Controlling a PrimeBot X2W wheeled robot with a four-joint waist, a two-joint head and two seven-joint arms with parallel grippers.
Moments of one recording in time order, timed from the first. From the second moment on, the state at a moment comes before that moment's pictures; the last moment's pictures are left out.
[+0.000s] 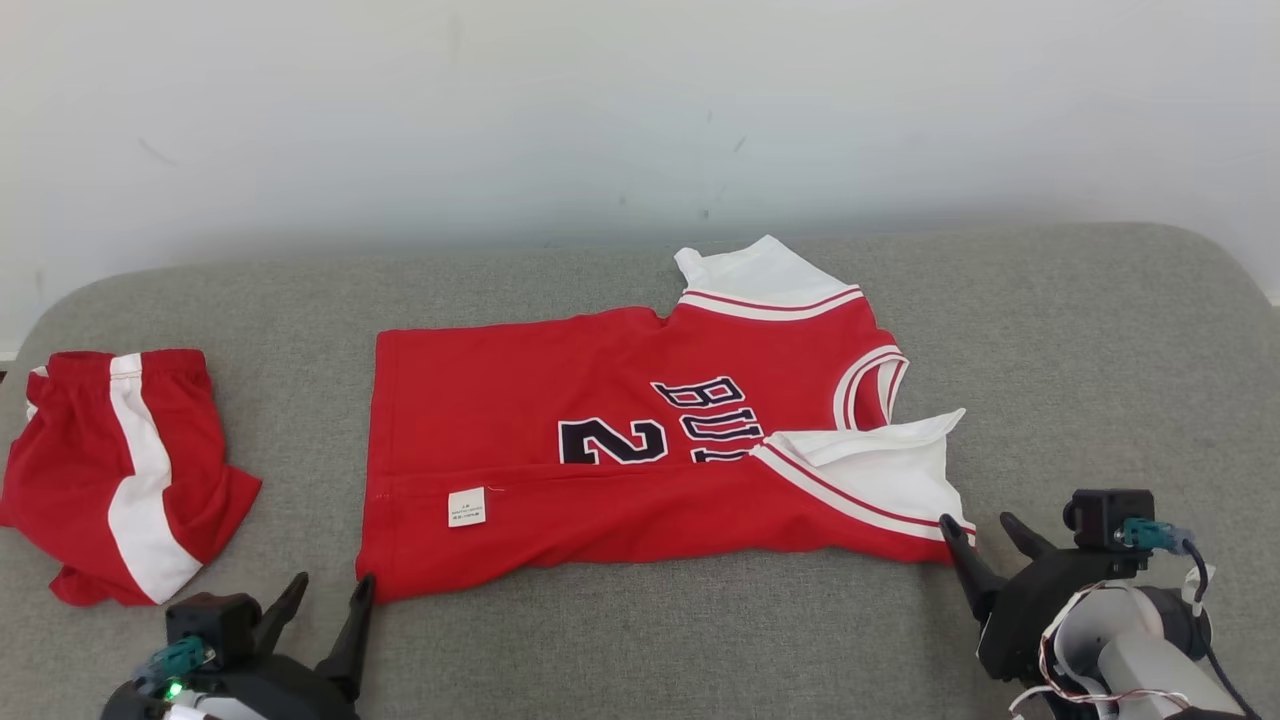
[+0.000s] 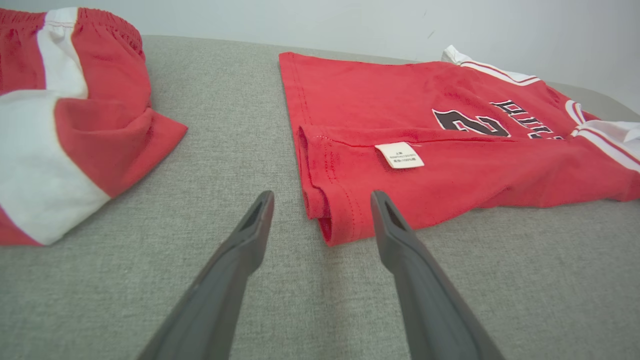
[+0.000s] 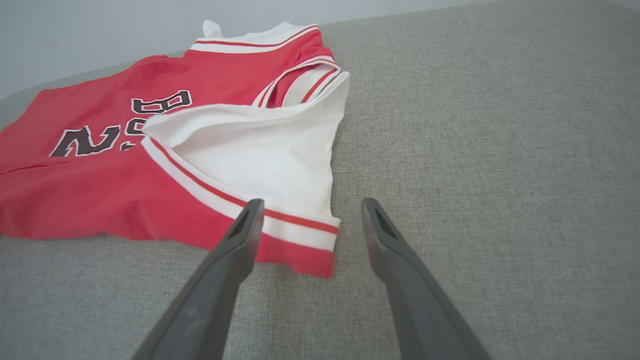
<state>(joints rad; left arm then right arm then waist) -0.33 0.31 -0.56 0.71 -0.59 -0.08 -0.24 -0.37 -0.23 0.29 0.78 0.60 0.11 -0.05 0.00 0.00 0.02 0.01</state>
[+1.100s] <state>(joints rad) -0.40 0.26 -0.59 0.83 -0.60 -0.12 -0.24 -0.40 -0.20 0.39 0.85 0.51 0.08 -0.05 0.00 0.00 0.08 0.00</state>
